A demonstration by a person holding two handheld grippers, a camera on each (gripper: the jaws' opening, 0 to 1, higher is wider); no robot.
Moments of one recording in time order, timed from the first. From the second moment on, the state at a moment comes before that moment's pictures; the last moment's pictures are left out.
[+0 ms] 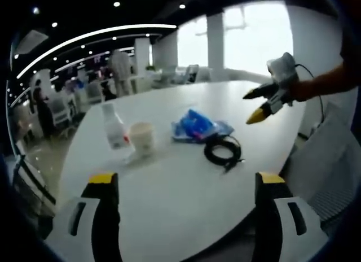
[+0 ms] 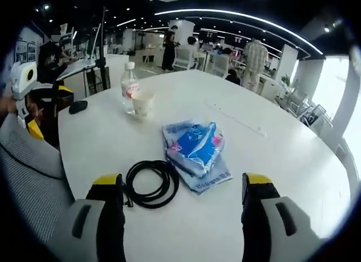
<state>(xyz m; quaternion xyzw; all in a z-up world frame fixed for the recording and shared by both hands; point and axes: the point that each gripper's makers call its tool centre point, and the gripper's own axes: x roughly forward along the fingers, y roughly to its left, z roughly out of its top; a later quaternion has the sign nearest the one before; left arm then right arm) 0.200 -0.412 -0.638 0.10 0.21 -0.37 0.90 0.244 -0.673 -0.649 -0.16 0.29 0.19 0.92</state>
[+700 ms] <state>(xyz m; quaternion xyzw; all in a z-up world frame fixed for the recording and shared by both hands) 0.198 -0.414 -0.643 0.11 0.22 -0.37 0.90 0.281 -0.671 -0.651 -0.15 0.30 0.20 0.92</state>
